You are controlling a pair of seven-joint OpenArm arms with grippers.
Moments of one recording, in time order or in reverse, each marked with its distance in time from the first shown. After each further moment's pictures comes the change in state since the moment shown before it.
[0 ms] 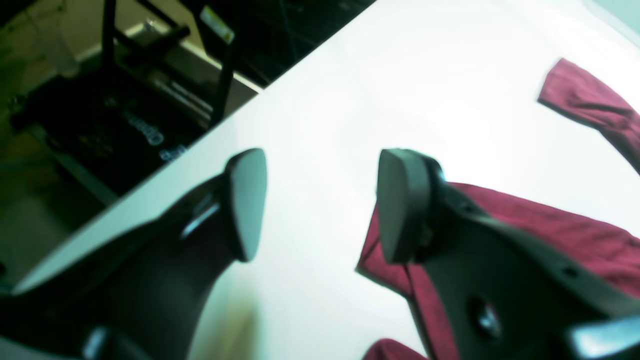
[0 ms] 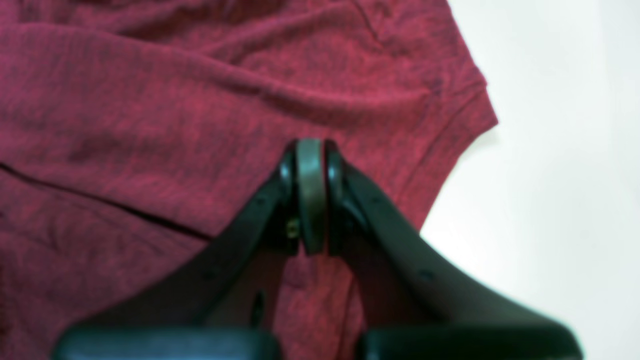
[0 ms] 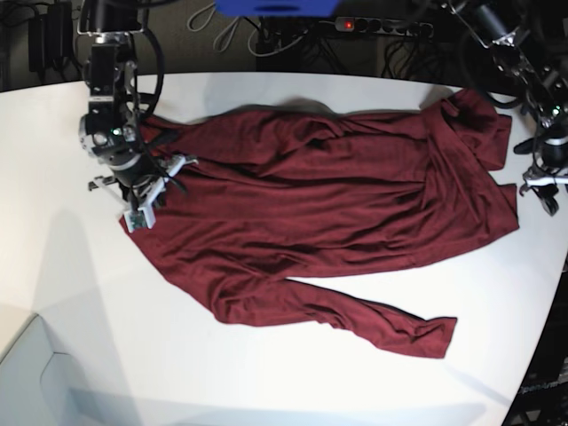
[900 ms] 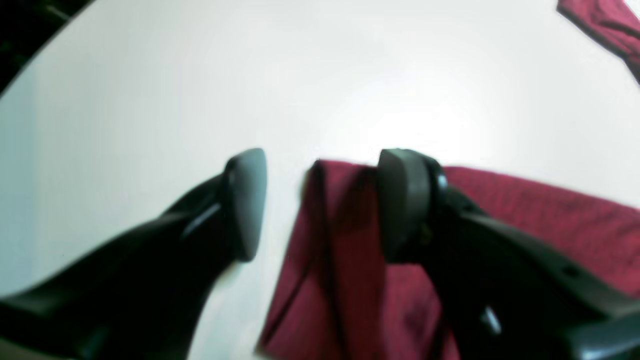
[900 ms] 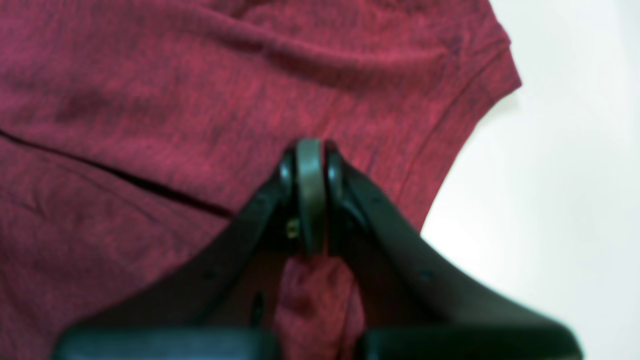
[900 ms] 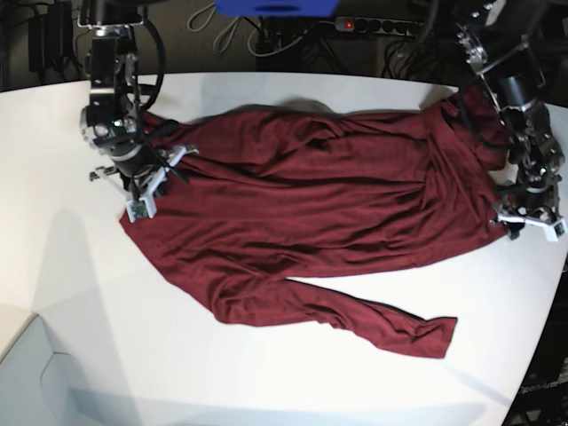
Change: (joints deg) left arm -15.8 -8.5 12.8 -29.6 0.0 -0.1 -0.6; right arm -1.6 0.2 0.0 0.0 0.0 0.0 -0.3
